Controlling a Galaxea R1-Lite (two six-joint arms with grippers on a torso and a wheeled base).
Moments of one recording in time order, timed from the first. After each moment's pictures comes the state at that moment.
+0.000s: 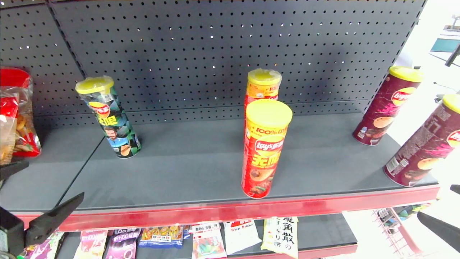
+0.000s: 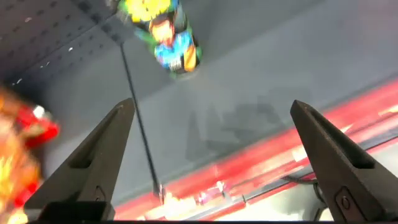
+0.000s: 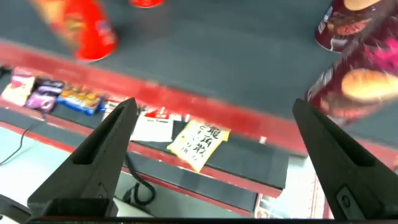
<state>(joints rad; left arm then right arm) -0.38 0.86 -0.57 0.04 0.23 0.29 0.17 0.71 -0.42 -0.05 0.18 -0.11</state>
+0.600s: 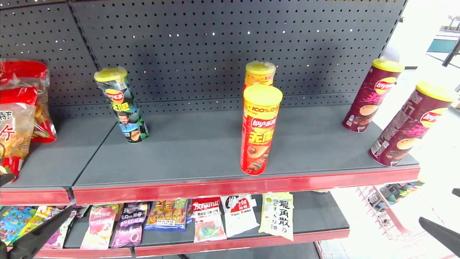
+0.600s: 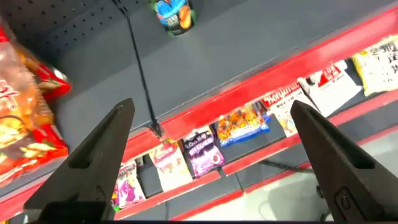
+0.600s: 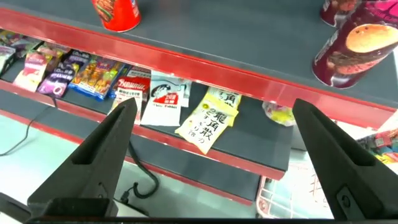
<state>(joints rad) -0.37 0.76 -0.51 0.04 0.23 0.30 0.17 0.68 -0.40 -0.04 0.18 -0.12</state>
